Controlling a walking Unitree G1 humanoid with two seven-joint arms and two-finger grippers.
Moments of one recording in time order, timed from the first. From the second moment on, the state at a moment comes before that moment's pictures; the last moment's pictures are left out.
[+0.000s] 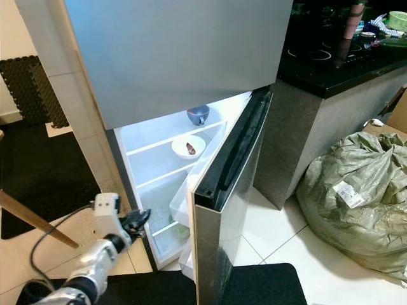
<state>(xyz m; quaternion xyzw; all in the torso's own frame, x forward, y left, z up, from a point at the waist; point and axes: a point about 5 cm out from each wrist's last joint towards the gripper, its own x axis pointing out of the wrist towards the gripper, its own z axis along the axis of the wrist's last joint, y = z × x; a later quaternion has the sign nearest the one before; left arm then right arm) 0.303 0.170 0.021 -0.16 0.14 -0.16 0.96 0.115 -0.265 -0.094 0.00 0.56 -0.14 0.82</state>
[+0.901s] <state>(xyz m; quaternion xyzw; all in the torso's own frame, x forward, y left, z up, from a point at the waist) 0.293 0.031 0.054 -0.17 0.08 -0.51 0.84 0.115 -0.266 -0.094 0.00 0.56 -0.14 0.82</state>
